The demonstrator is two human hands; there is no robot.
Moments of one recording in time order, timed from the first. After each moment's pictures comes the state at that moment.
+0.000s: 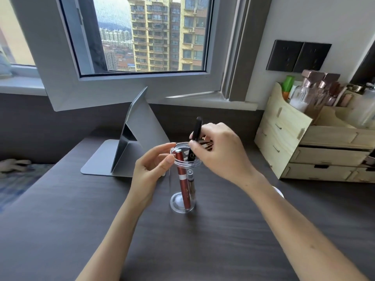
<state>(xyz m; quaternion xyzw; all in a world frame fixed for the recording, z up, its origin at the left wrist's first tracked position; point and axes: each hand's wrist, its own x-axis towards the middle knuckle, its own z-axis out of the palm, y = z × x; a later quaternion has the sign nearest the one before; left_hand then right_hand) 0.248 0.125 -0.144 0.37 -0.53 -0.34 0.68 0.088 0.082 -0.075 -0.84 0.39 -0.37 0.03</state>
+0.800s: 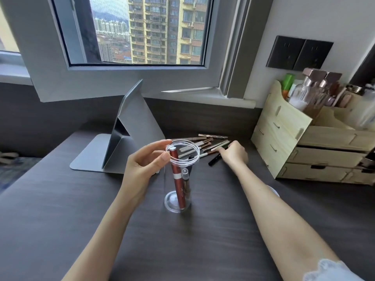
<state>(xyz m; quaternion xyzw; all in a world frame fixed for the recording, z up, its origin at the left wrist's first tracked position) 0.250 0.121 -0.147 0.36 -0.51 -0.37 0.69 0.058 -0.061 -0.169 -0.58 0.75 -0.25 0.18</state>
